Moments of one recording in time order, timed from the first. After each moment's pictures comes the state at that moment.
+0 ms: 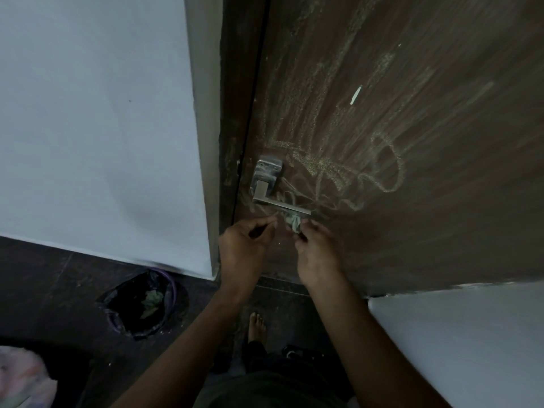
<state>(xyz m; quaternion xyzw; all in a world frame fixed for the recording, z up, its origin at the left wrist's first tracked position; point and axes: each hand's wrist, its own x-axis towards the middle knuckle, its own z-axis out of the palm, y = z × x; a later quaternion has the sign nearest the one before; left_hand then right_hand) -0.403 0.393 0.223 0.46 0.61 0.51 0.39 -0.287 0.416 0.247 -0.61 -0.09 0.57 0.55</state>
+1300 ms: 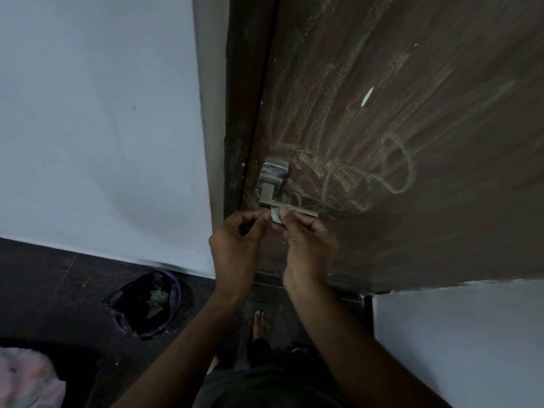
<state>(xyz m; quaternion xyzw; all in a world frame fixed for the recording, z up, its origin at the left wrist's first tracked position) -0.422 0.398 0.233 0.41 0.63 0.53 0.39 -0.333 0.407 0.264 -0.59 -0.18 0.47 0.63</state>
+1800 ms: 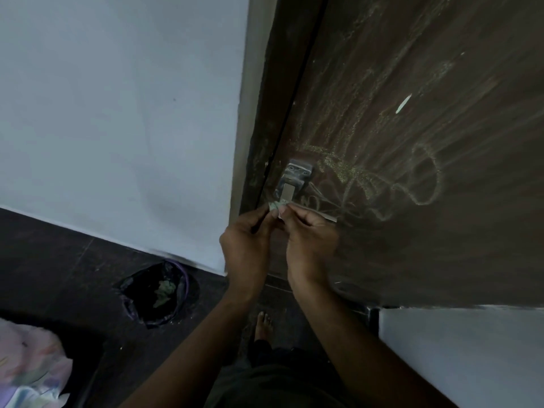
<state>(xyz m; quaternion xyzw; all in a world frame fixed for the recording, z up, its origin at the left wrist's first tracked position) -0.424 0.394 0.242 0.39 0.65 0.56 0.34 -0.350 0.415 0.258 -0.63 -0.34 0.44 0.54</state>
